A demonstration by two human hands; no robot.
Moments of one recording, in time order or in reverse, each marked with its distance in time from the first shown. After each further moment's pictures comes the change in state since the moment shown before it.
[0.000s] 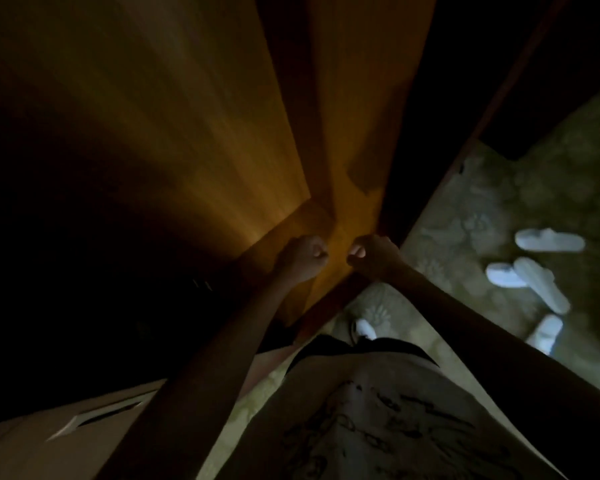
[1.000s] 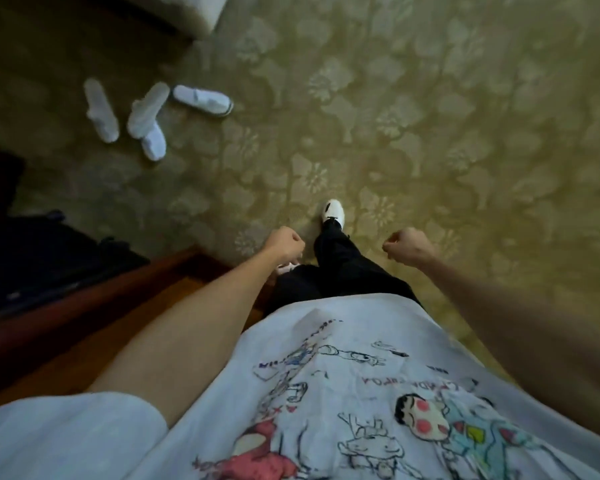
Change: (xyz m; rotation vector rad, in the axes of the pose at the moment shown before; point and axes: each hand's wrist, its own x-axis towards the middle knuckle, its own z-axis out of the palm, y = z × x) left_hand -0.127 0.020 0.381 1.409 -1.074 0.580; right_hand -0.380 0.094 0.404 1.459 0.682 1.555
